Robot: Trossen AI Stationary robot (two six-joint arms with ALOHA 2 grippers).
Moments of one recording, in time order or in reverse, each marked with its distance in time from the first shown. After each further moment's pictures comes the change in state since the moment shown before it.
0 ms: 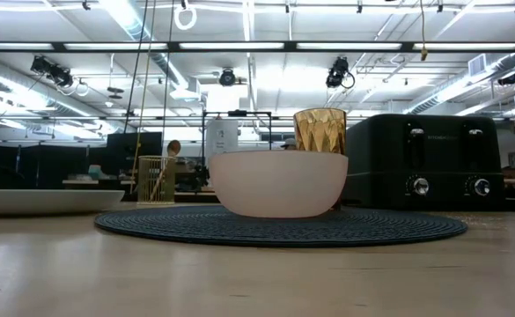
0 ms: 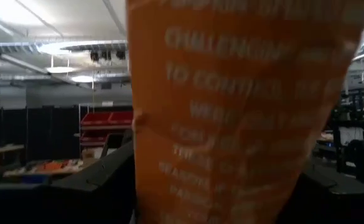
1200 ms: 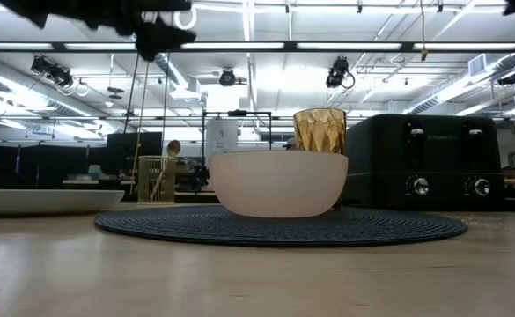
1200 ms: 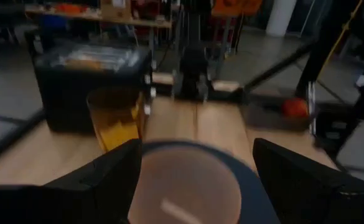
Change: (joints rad) left arm -0.092 -0.133 -0.430 -0.293 -0.180 -0.132; right arm 0.078 -0.967 -0.742 -0.490 0.022 0.126
